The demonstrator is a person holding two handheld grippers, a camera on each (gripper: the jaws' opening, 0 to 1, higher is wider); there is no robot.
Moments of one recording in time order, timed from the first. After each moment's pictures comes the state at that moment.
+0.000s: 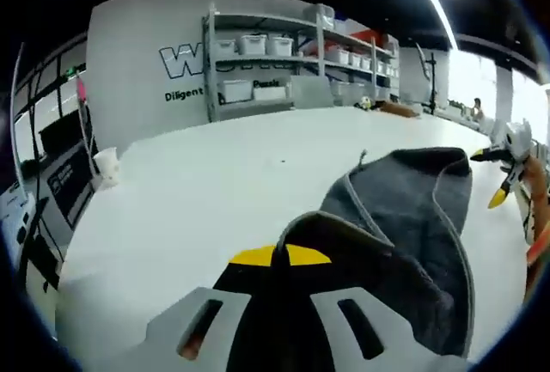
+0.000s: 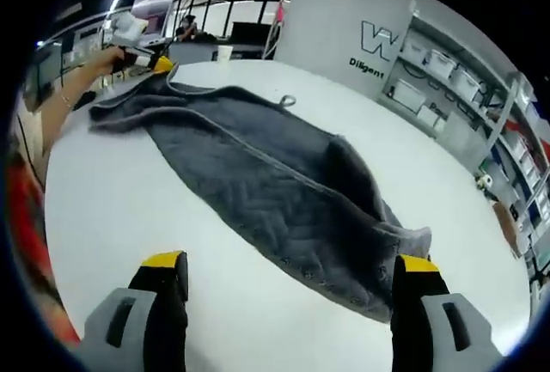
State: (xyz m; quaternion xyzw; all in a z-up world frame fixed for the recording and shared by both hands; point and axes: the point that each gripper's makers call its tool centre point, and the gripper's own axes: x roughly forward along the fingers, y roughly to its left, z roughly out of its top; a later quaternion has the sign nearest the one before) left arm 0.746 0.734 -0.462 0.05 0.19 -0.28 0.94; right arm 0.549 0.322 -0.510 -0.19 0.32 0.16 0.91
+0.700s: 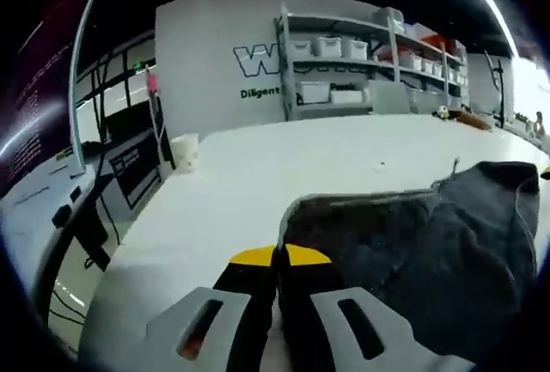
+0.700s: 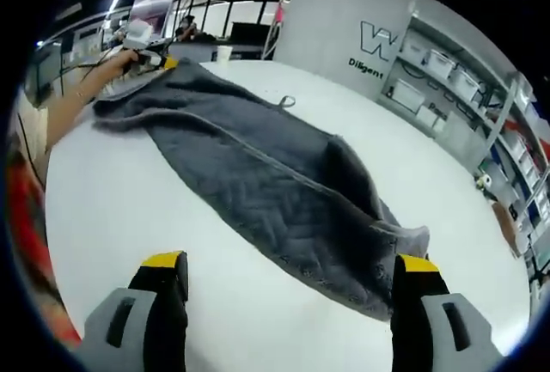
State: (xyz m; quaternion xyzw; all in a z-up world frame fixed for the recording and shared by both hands) left arm 0.804 0.828 -0.484 0.09 0.19 -0.09 0.97; right arm 0.547 0.321 -0.508 -0.19 0.32 0.16 0.92
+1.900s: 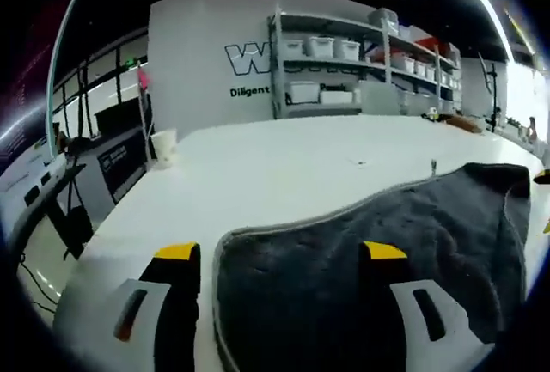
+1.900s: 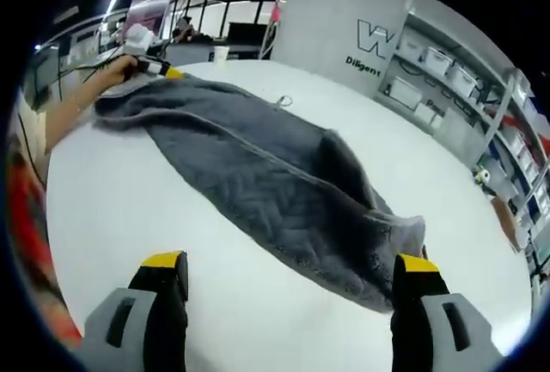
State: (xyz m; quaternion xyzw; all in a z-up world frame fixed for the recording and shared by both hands) left arm 0.784 0.764 -0.481 0.04 0.19 -0.17 0.97; right arm 0.540 0.312 -0.510 -0.18 0.32 0.15 0.92
